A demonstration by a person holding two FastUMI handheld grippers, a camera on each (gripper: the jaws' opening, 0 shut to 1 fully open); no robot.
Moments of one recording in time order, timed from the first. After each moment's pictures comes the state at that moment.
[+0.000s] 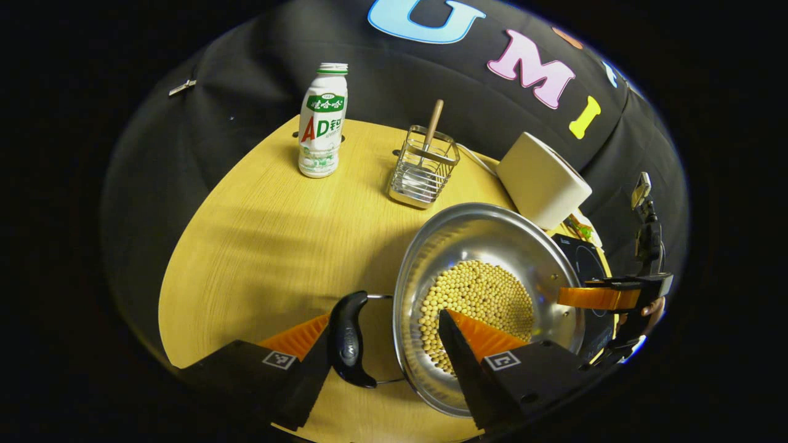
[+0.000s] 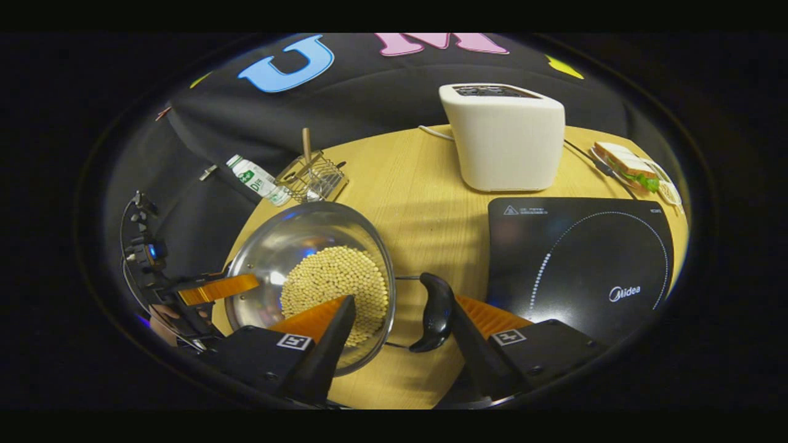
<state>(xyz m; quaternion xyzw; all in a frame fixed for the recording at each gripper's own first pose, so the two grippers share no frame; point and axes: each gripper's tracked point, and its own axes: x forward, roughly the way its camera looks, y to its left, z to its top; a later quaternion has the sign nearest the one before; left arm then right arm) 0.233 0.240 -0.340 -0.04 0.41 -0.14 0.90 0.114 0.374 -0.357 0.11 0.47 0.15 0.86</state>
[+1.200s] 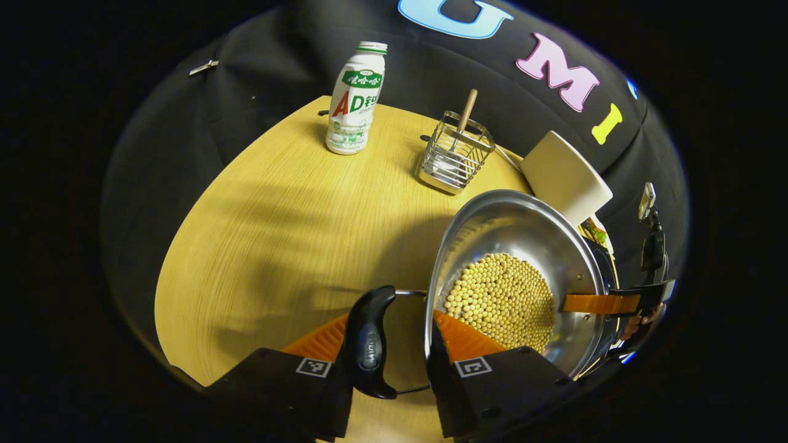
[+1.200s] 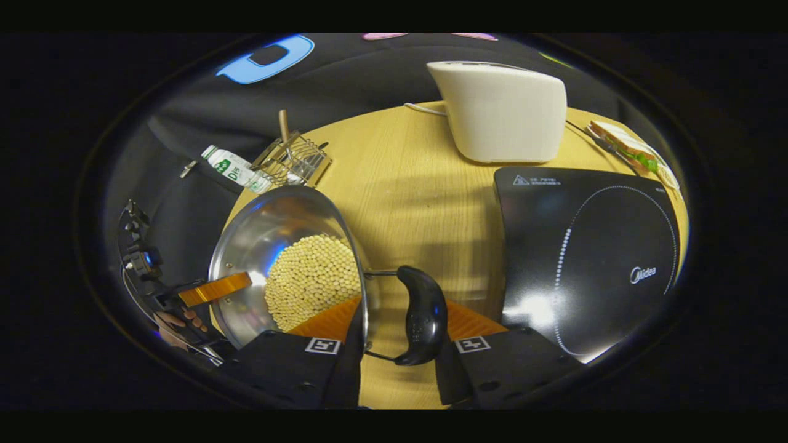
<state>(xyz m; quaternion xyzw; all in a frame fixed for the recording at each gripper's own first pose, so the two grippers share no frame) 0.223 0.257 -0.353 -0.07 0.43 -0.11 0.90 0.103 0.380 -0.369 0.12 0.52 0.13 0.84</state>
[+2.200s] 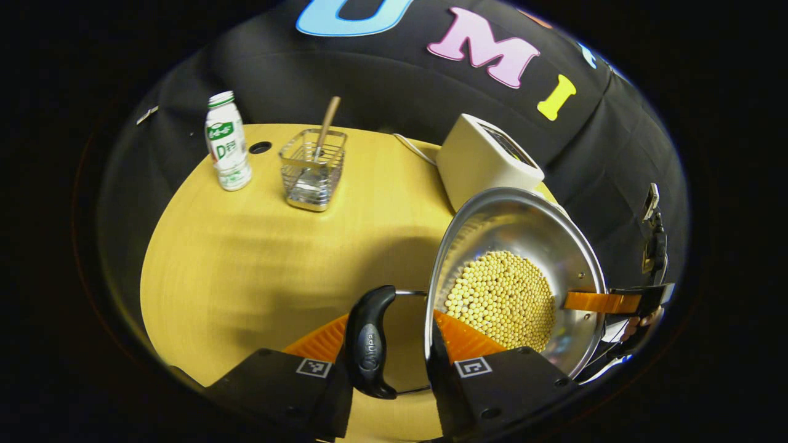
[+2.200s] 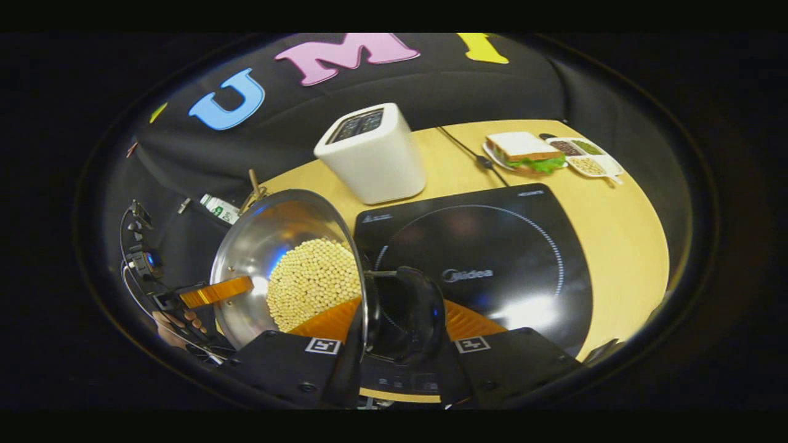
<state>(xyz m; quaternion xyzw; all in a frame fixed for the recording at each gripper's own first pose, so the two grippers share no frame) 0.206 0.075 -0.303 -0.02 0.42 -0.18 0.89 0.081 0.199 -0.305 0.18 0.46 0.06 0.87</state>
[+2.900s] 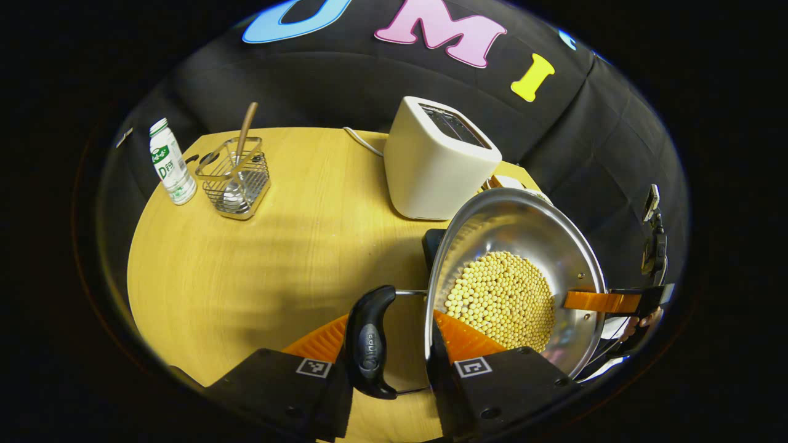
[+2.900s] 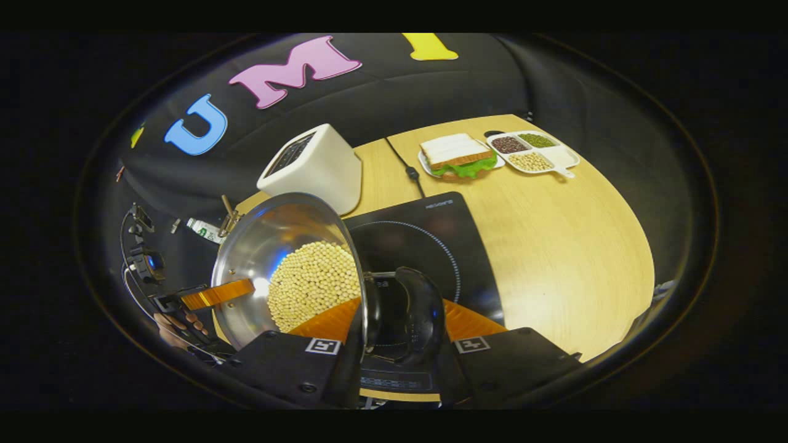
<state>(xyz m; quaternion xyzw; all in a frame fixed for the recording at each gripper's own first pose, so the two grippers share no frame) 0.205 -0.037 -0.310 0.00 0.43 -0.20 0.88 0.083 0.095 -0.311 0.20 0.46 0.03 0.86</state>
